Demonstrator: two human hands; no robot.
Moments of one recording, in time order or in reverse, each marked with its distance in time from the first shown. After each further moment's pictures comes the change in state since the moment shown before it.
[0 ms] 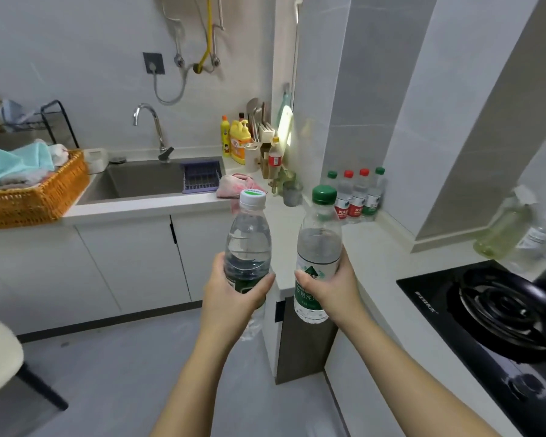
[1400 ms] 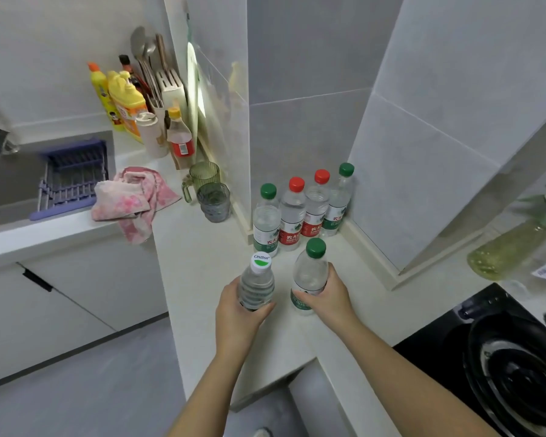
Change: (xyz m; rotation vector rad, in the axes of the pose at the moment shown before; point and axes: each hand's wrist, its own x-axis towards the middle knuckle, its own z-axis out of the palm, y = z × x) left_hand 0.262 -0.204 0.285 0.245 -0.195 -0.296; right_hand 0.305 0.251 -0.130 -0.276 0.108 0.435
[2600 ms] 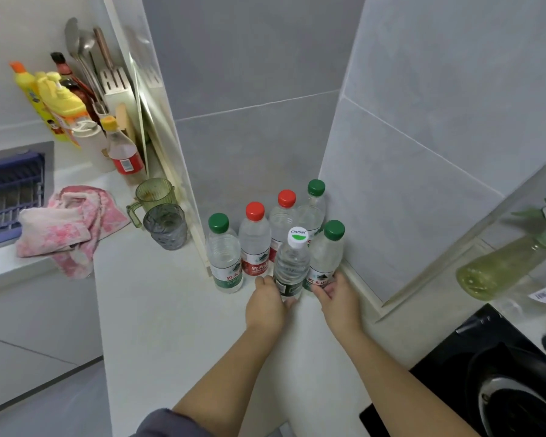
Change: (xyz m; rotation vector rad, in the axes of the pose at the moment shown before) left_hand 0.098 0.047 0.151 0.614 -0.363 -0.005; right_hand 0.102 0.054 -0.054 -0.231 0.263 0.063
